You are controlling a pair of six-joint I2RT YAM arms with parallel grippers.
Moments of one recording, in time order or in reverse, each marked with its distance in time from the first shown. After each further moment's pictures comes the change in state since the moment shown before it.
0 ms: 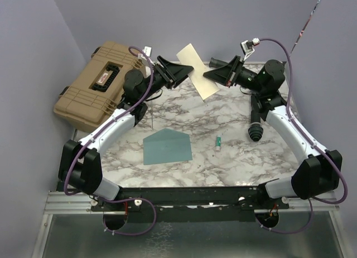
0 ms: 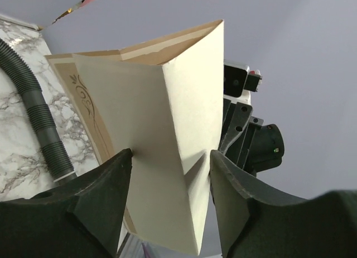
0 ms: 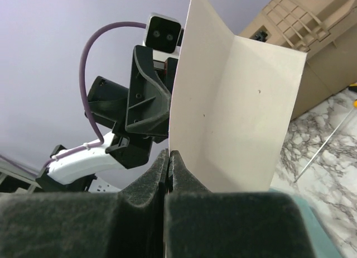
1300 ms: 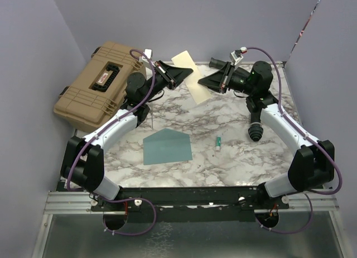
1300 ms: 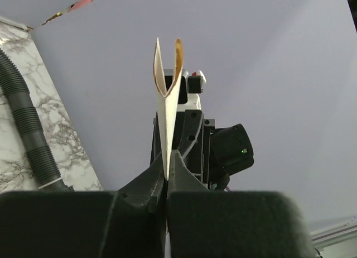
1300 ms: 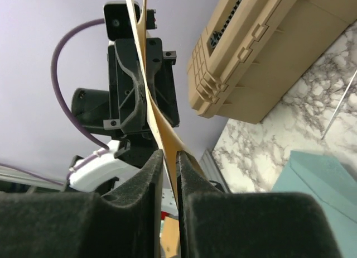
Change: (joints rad) left arm -0.012 0.032 -0.036 0.105 -0.039 -0.082; right arm 0.020 0.085 -0.040 -0.026 -0.029 0.209
